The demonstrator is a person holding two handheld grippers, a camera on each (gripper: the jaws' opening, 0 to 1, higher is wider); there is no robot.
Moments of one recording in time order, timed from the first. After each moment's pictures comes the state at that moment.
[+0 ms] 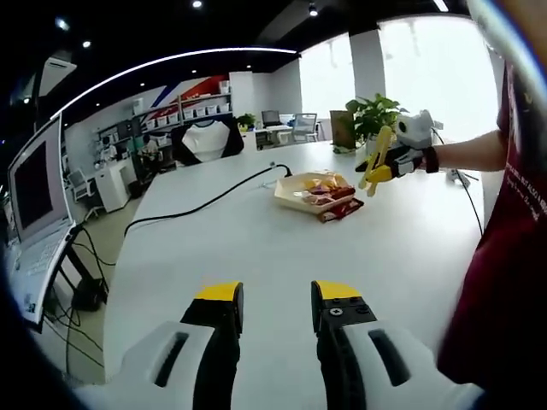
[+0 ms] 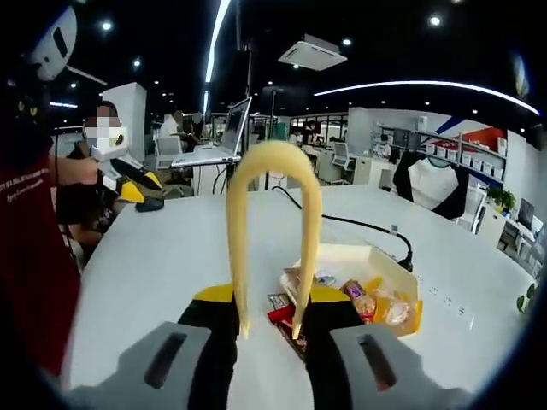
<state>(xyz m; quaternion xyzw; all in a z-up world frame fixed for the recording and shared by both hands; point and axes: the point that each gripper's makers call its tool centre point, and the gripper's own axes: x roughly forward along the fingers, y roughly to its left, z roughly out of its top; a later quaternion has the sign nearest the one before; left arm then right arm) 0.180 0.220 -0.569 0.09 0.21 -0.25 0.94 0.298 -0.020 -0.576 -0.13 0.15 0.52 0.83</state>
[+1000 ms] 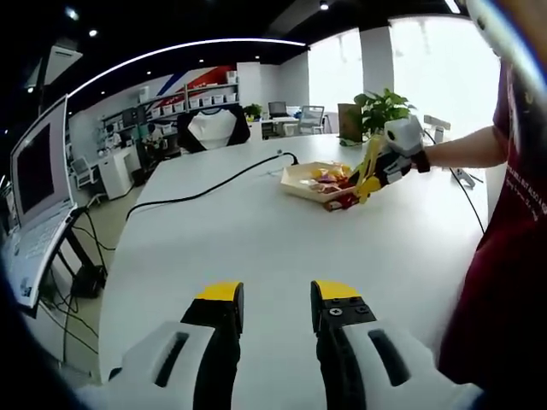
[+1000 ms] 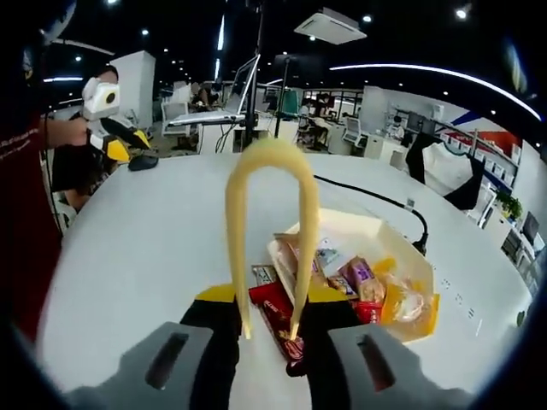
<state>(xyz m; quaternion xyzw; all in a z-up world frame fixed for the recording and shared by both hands) 0.181 0.228 -0.584 0.07 0.24 -0.24 0.94 0.321 -0.017 -0.627 -0.18 0.21 0.52 0.81</state>
